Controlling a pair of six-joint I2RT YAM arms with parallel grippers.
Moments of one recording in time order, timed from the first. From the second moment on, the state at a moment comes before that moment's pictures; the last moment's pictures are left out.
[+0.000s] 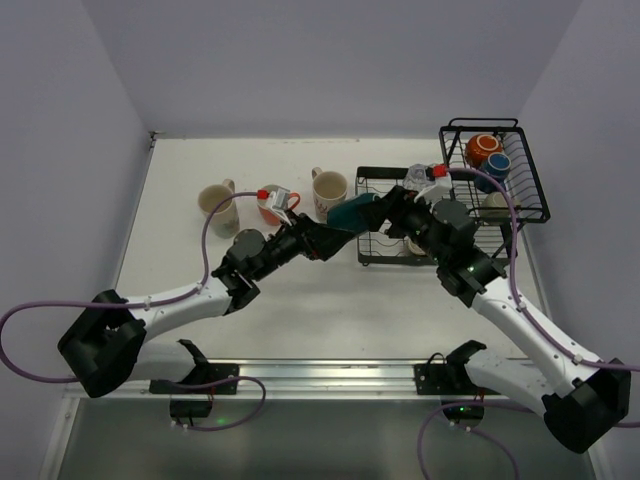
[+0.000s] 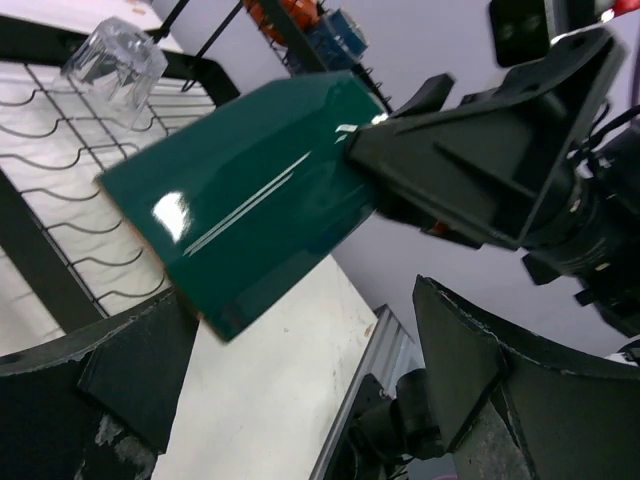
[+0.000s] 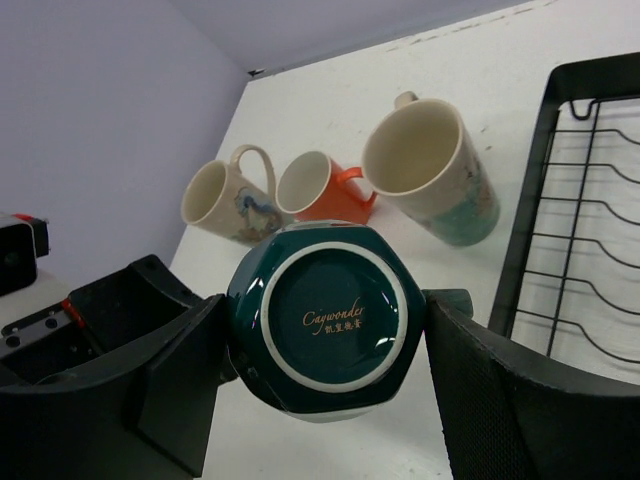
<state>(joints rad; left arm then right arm) -0.78 1.28 0.59 0.79 0.16 -0.85 0.54 0.97 0.83 -0.02 0.01 0.65</state>
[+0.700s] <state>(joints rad) -0.77 1.15 0.56 0.87 0.17 -0.87 0.52 1.00 0.66 0.39 -0.21 0.99</state>
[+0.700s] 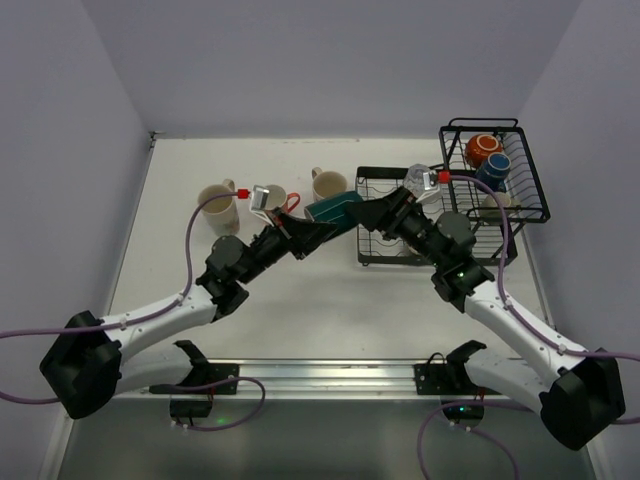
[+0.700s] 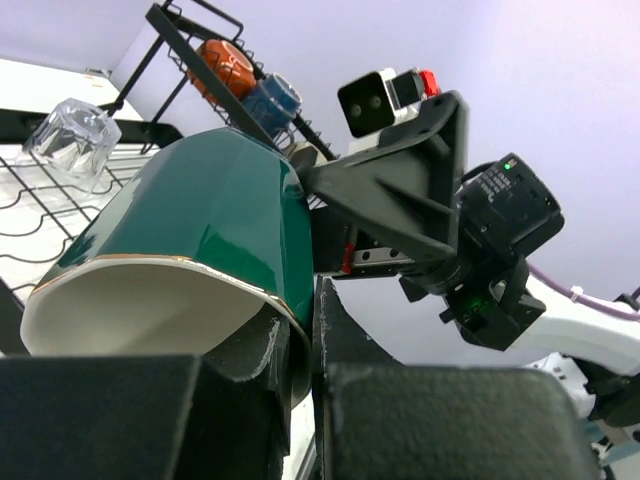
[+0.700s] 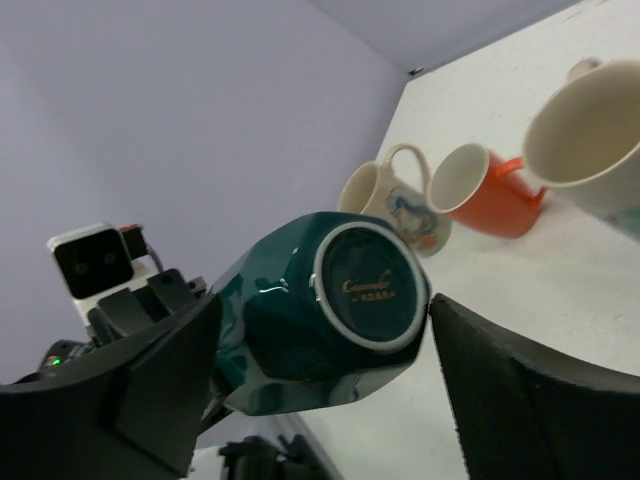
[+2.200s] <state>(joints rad) -0.30 1.42 1.02 -0.80 -0.09 -0.27 0.48 0.97 0.76 -0.07 -0.20 0.64</state>
